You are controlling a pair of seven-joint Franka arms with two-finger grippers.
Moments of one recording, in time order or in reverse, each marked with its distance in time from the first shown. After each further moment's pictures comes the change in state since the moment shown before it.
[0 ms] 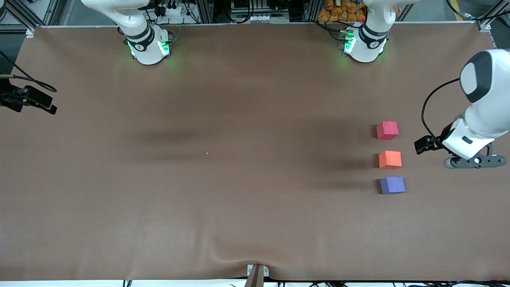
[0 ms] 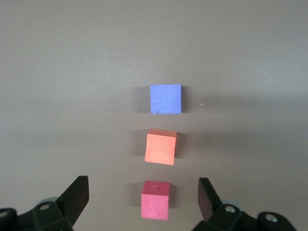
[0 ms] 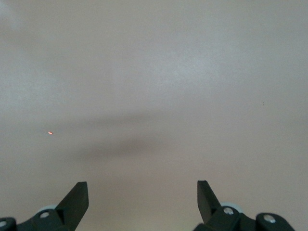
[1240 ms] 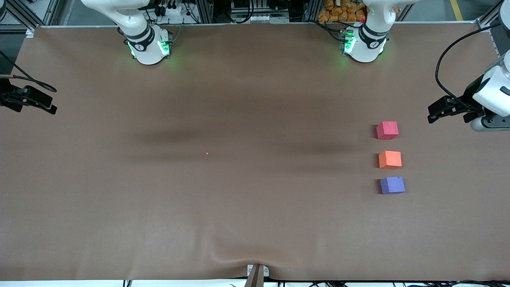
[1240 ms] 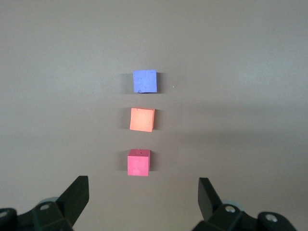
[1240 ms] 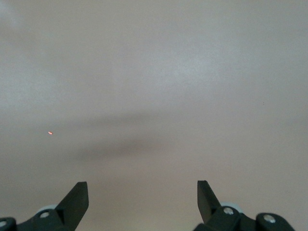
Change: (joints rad) left arm -0.001 -0.149 -0.039 0.114 -0.072 -0.255 0.000; right arm 0.000 0.000 0.000 0.000 0.000 0.000 0.000
